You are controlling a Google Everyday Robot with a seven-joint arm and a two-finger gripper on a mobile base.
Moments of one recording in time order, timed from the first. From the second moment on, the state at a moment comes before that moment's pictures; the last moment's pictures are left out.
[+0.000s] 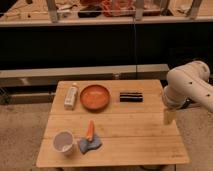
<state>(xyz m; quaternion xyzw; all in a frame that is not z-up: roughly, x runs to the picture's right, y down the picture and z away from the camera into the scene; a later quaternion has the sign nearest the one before) 0.287 0.109 0.683 -0.28 0.02 0.02 0.96</state>
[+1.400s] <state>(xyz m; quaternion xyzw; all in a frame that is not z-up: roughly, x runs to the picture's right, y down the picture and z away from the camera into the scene) 0.286 0.109 0.683 -0.28 0.02 0.02 0.96</state>
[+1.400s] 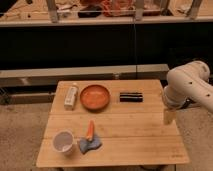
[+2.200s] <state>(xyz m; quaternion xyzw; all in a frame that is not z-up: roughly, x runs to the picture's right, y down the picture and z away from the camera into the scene) 0.200 0.098 0.665 -0.27 0.01 -0.08 0.96</state>
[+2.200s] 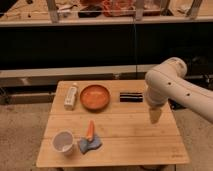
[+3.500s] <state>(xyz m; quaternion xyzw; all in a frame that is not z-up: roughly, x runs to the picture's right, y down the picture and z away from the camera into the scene) 0.064 0.110 0.647 -0.25 -0.03 -0.27 0.93</state>
